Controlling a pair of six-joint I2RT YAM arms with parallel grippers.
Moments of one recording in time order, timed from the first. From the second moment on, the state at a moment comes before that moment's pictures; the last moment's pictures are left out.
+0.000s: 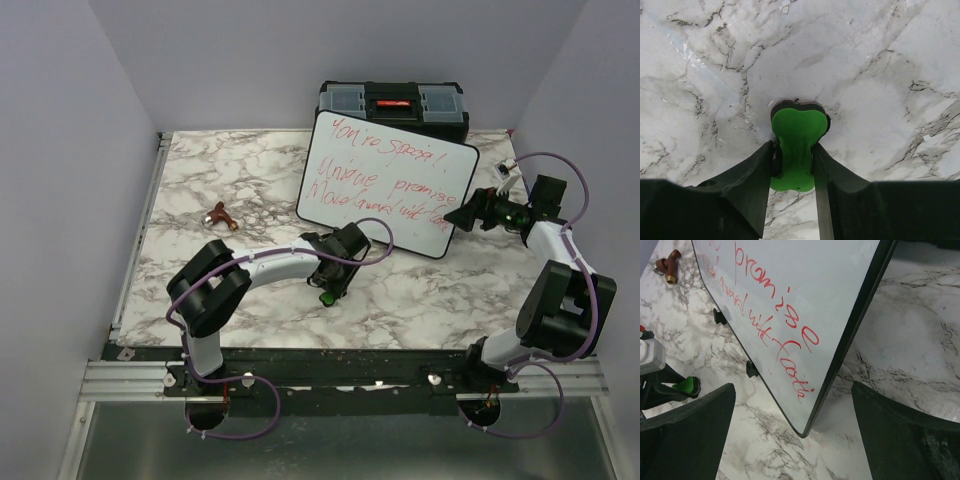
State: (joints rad) left arm -0.93 1.80 1.16 -0.57 -0.02 -0.32; right arm -0.38 1.49 0.95 -0.23 -1.00 -0.21
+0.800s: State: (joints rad) left arm -0.92 1.80 1.16 -0.54 0.01 -0.32; right arm -0.38 1.49 0.95 -0.23 -1.01 -0.21
